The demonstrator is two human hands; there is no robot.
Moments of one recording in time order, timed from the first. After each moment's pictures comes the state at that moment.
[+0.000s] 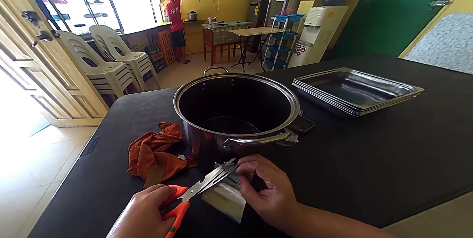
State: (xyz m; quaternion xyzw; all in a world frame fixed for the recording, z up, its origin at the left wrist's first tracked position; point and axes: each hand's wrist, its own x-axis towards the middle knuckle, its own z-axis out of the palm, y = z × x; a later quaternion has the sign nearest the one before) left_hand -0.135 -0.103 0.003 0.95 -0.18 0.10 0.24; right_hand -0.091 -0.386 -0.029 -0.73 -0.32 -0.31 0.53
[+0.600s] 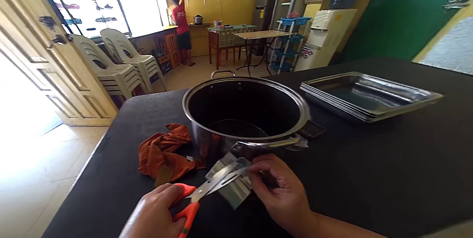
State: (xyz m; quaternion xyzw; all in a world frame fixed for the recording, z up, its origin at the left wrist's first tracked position) left_hand -0.142 -0.109 0.010 0.95 -0.16 0.12 0.25; right_hand -0.088 -0.385 -0.033 -0.72 -0.26 -0.31 0.56
